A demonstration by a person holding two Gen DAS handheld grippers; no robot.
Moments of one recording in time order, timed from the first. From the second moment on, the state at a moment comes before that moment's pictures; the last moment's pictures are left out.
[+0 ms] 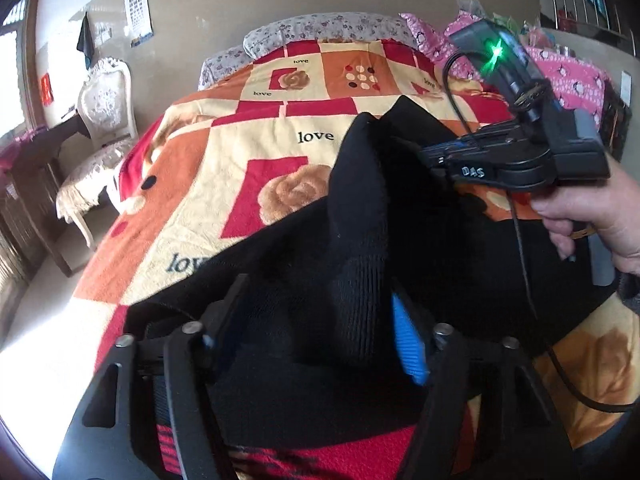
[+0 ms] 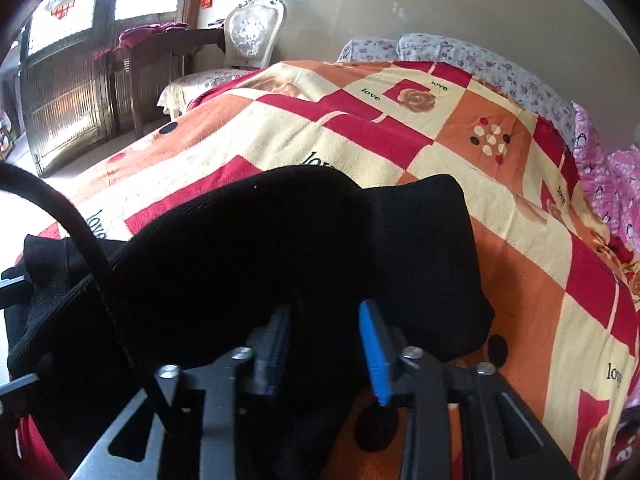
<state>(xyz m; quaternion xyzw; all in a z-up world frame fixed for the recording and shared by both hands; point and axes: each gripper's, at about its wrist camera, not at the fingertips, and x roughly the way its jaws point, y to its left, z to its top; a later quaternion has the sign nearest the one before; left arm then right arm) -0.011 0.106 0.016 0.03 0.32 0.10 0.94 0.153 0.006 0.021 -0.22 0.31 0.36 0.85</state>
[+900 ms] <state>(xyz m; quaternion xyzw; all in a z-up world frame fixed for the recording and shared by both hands) 0.078 0.226 0.059 -0.05 0.29 0.20 0.93 0.145 -0.298 0.170 0.09 0.23 0.31 0.92</state>
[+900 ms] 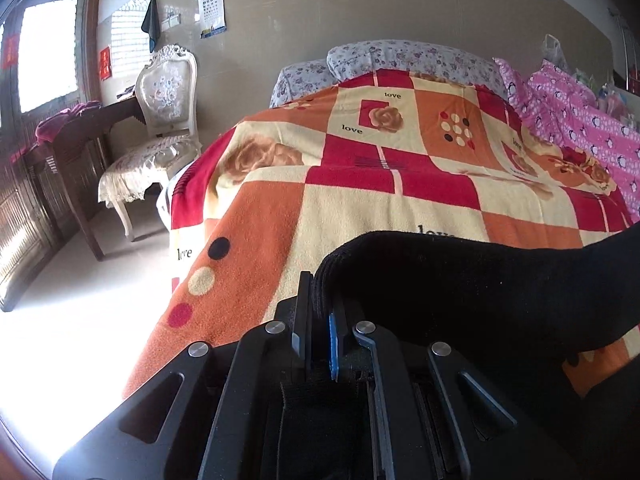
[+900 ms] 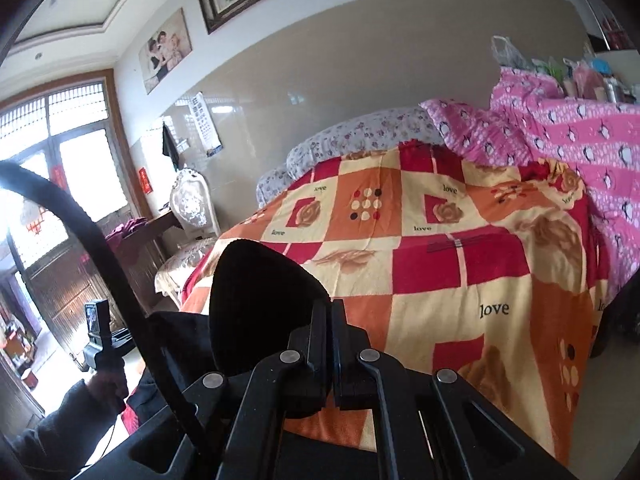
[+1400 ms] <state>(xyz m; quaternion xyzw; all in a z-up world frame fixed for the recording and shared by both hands) 0.100 0.320 0.022 -0.20 0.35 0.27 0.87 0.239 -0.378 0.039 0.16 0.37 0.12 0.91</state>
